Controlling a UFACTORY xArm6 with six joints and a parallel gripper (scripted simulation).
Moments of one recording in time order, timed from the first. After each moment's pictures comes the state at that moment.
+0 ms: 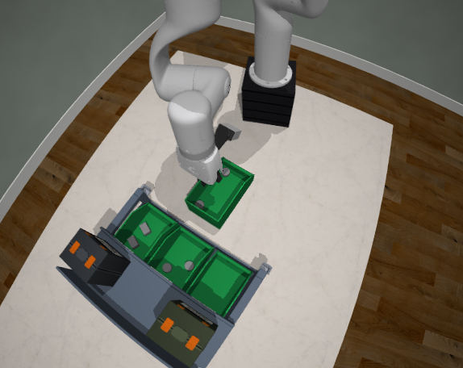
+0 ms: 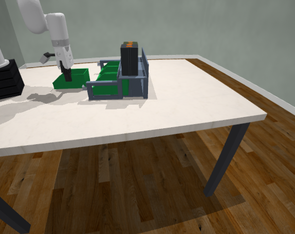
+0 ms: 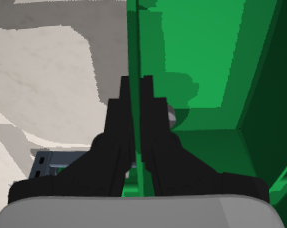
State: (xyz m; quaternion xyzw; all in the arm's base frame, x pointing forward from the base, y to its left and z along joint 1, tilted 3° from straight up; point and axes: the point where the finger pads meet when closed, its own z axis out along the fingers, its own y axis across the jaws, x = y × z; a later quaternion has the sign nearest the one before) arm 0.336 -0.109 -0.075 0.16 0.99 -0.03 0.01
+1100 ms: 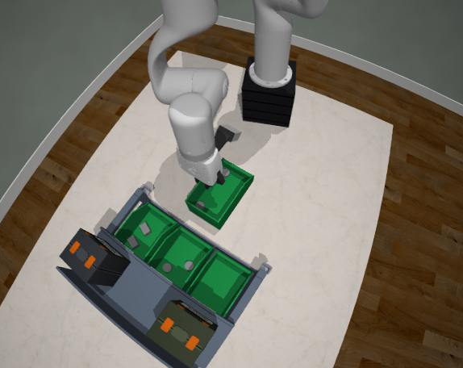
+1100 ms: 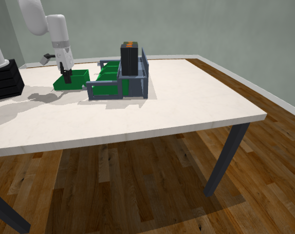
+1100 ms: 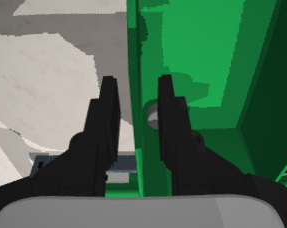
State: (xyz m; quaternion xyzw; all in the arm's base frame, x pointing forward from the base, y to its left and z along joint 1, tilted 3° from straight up) arm 0.336 -0.109 -0.081 0.16 0.99 -0.03 0.01
